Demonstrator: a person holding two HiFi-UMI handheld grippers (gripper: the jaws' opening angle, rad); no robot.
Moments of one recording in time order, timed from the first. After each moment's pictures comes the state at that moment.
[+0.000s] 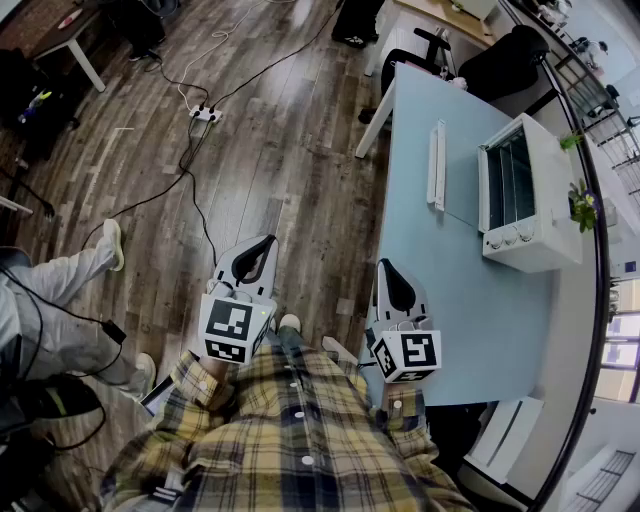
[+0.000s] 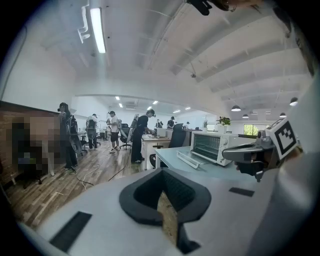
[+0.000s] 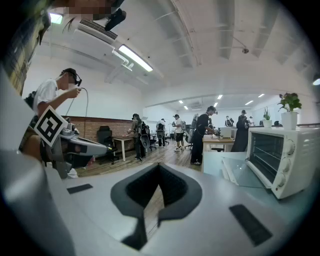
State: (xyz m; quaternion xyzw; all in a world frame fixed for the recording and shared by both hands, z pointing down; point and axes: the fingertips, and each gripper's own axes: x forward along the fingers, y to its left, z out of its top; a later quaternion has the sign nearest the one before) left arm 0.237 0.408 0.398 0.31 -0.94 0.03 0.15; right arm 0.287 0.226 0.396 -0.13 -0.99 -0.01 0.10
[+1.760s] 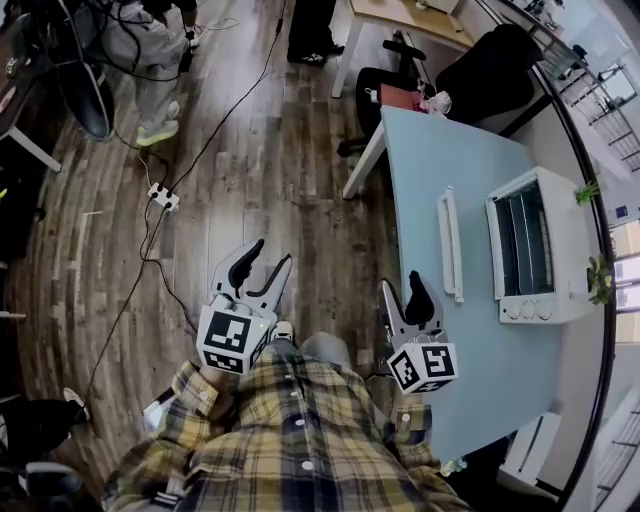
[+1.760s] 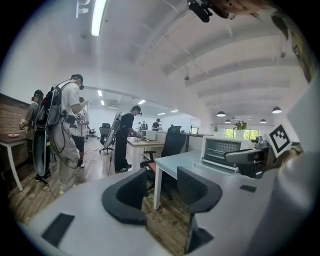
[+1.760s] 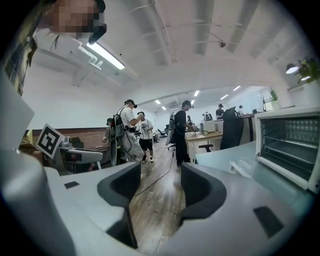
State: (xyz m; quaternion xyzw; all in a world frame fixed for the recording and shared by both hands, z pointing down) left arm -0.082 0.382 0.399 0.42 -0.90 0.02 0.14; right arm 0.022 0.191 0.403 0.00 -0.99 0.08 0.10
